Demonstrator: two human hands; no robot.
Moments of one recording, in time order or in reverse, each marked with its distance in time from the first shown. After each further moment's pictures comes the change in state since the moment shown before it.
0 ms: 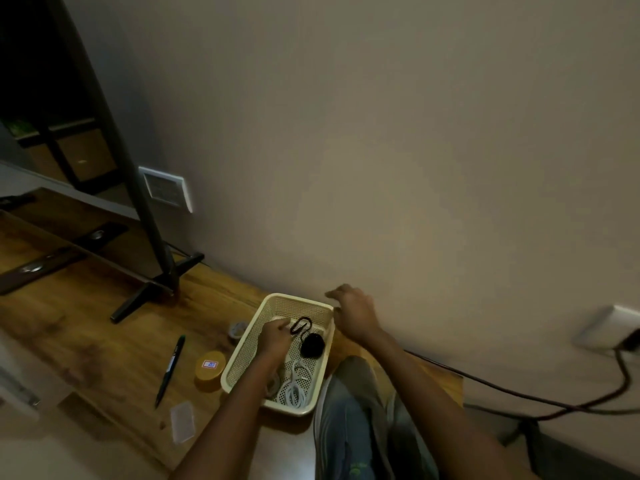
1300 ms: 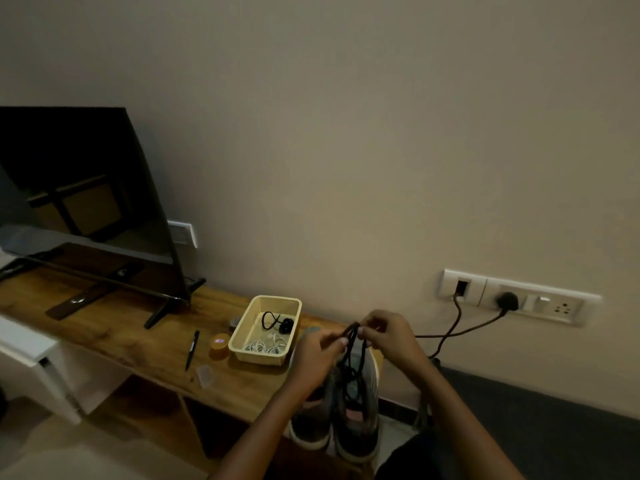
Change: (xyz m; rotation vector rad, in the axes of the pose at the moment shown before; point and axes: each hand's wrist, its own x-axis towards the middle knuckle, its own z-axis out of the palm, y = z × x) left_hand -0.320 0.090 -0.009 -0.156 -0.257 0.554; right_hand -0.295 -0.022 -0.163 0.608 0.224 0.166
